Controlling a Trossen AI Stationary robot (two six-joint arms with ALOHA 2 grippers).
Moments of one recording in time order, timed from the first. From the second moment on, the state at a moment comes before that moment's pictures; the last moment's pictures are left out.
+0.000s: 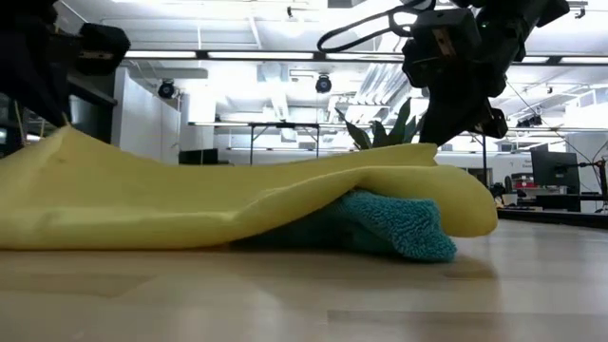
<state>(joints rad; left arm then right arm) -0.53 1.06 0.65 -0.70 -0.39 0.01 0.19 1.38 0.82 -0.40 0.10 0.94</state>
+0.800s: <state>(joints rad) -0.34 1.09 0.74 -0.79 -0.26 0.41 0.19 1.38 0.82 -0.40 0.10 0.94</state>
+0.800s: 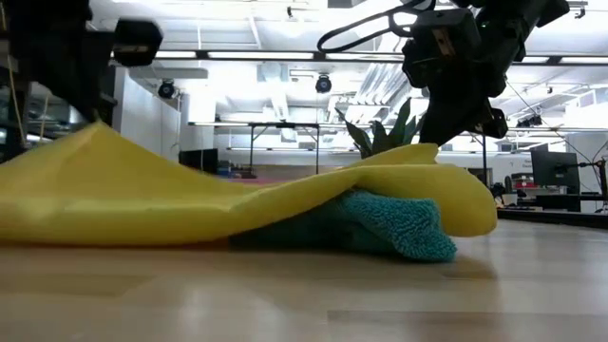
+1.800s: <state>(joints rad) -0.34 1.09 0.68 -0.91 -0.19 0.42 0.19 1.38 0.82 -0.41 0.13 1.00</state>
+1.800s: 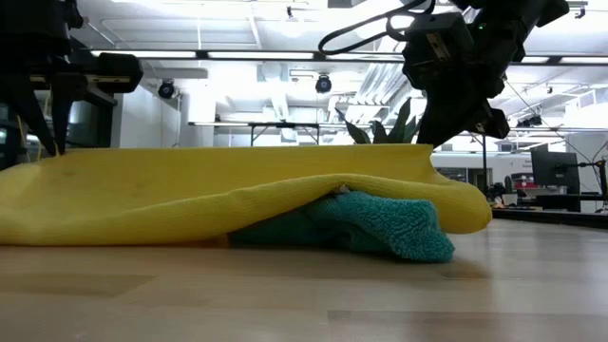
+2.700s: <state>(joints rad) -0.34 1.09 0.68 -0.92 -0.27 0.25 0.18 1.38 0.82 -0.37 0.13 1.00</state>
